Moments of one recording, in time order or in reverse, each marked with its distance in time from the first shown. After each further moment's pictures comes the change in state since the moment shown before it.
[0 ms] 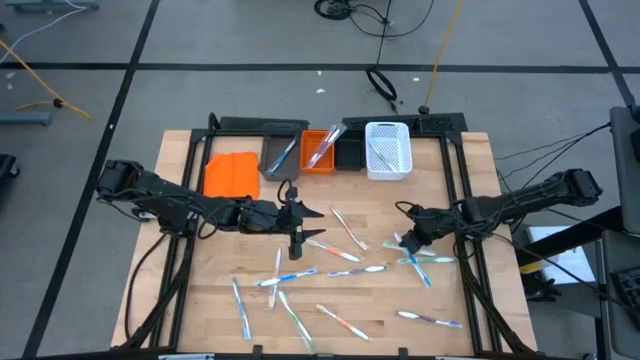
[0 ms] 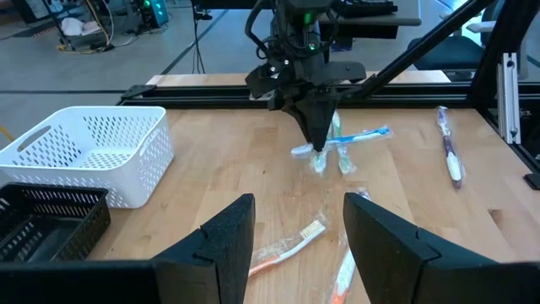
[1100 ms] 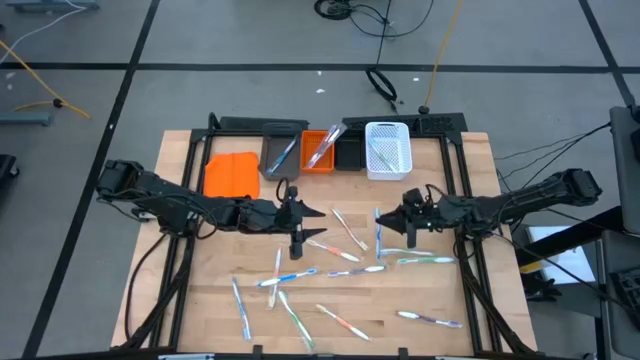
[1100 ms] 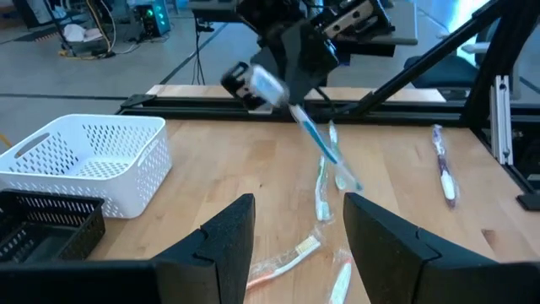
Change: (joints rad) left arm 0.000 0.000 0.000 0.045 0.000 -0.020; right arm -0.001 0.021 0.002 0.725 0.263 -0.520
